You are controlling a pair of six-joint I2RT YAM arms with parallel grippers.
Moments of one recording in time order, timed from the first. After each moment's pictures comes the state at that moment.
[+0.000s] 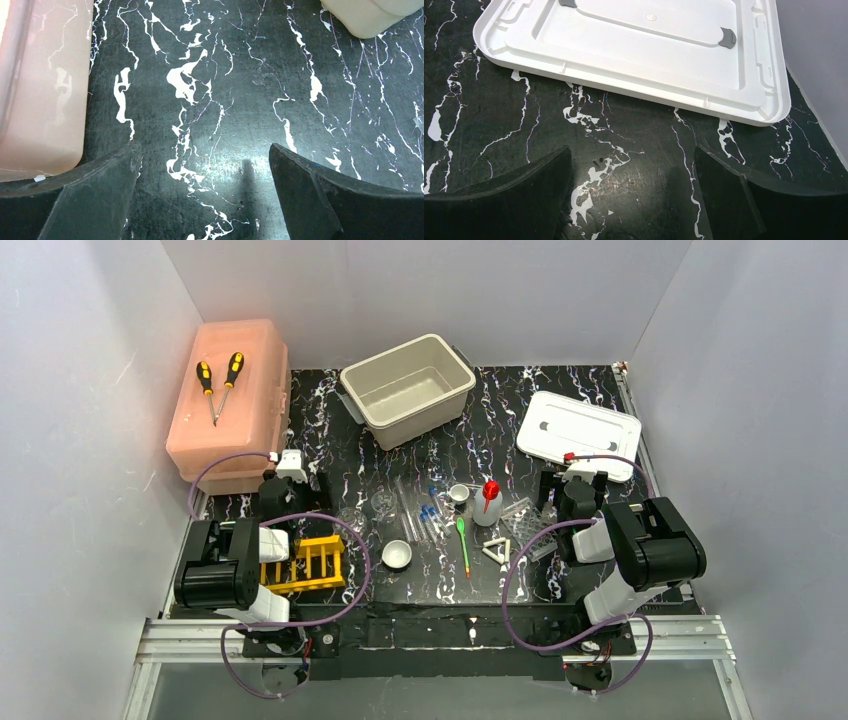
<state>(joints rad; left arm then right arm) 0.04 1.50 0.29 0.85 0.13 -0.02 0.17 1.60 0.24 1.09 0.38 -0.05</state>
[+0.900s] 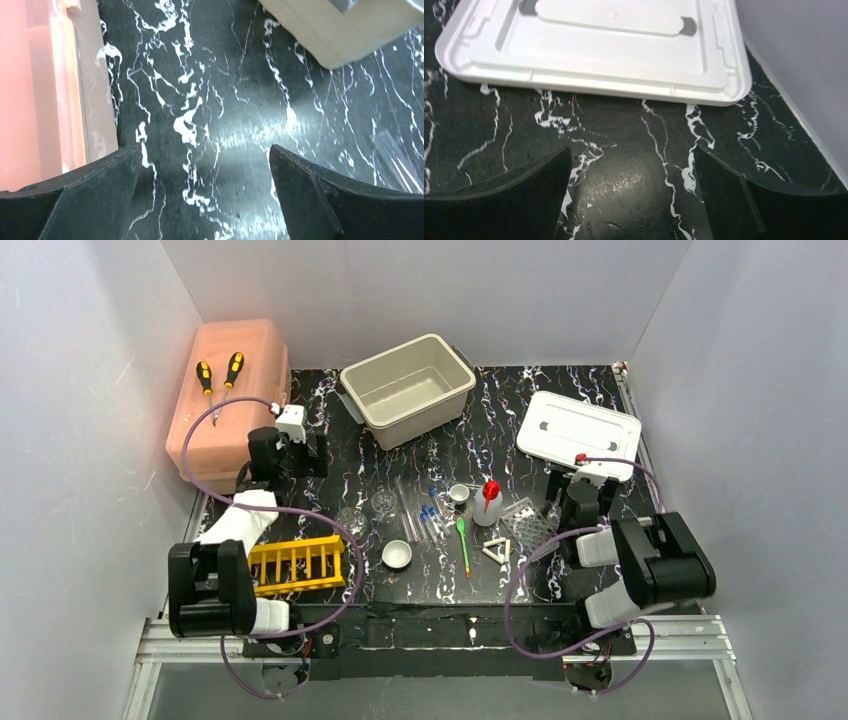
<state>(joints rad) 0.03 1.38 0.71 0.19 0.18 0.09 0.16 1.55 0.21 1.08 0.47 0.00</state>
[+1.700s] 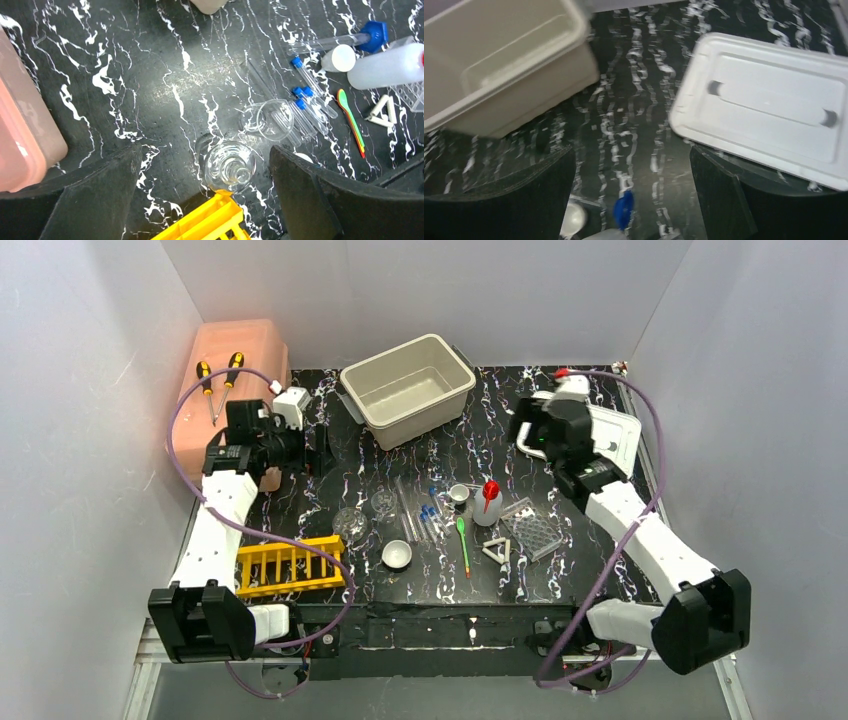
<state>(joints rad) 0.03 1.24 1.12 -0.66 0.47 0.11 0.34 1.20 0.94 -0.08 0.27 0.31</state>
